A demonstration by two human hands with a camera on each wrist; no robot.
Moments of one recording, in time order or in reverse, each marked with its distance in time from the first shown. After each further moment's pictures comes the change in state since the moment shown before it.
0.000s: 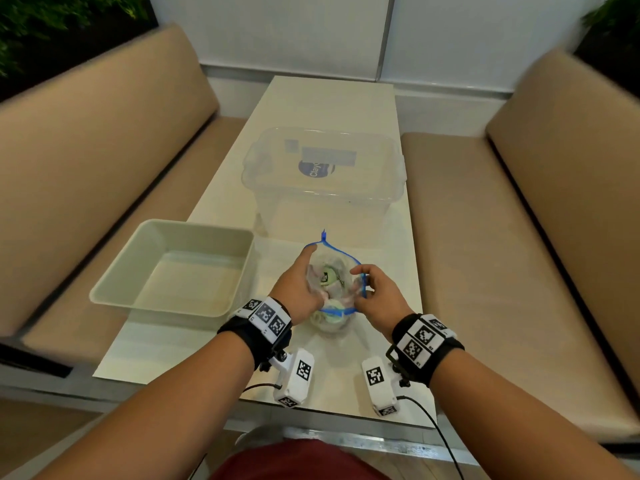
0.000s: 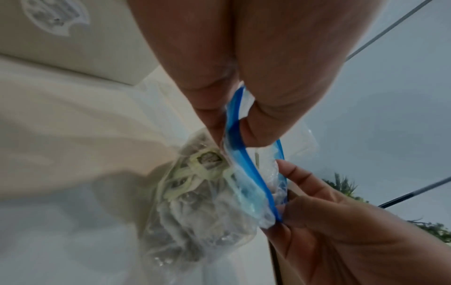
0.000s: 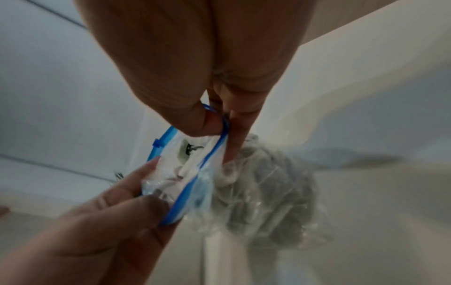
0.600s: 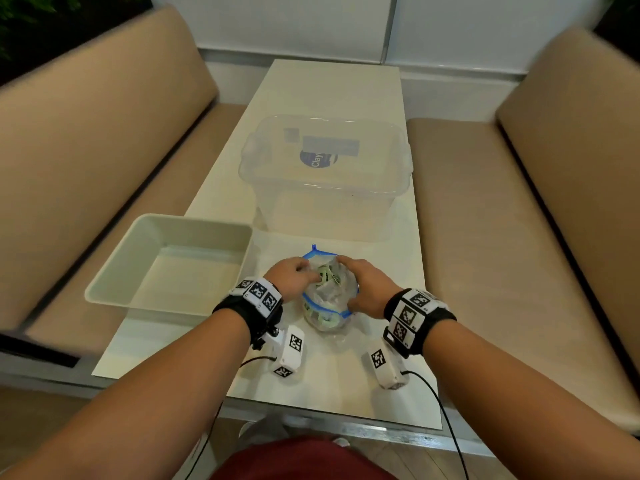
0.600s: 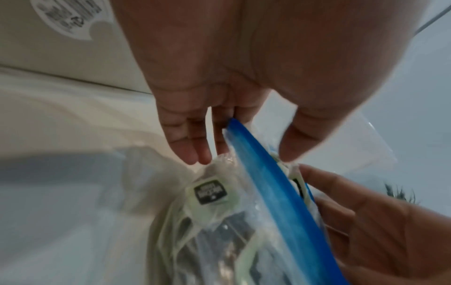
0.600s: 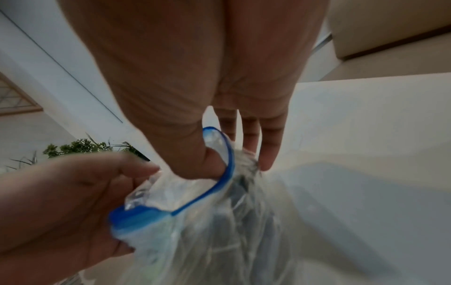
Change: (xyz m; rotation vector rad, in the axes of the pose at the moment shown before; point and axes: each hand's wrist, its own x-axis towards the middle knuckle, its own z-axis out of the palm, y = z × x) left_hand 0.042 -0.022 -0.013 0.077 -0.083 -0.251; right_hand 0.041 -0.016 0.002 -0.690 -0.314 -0.043
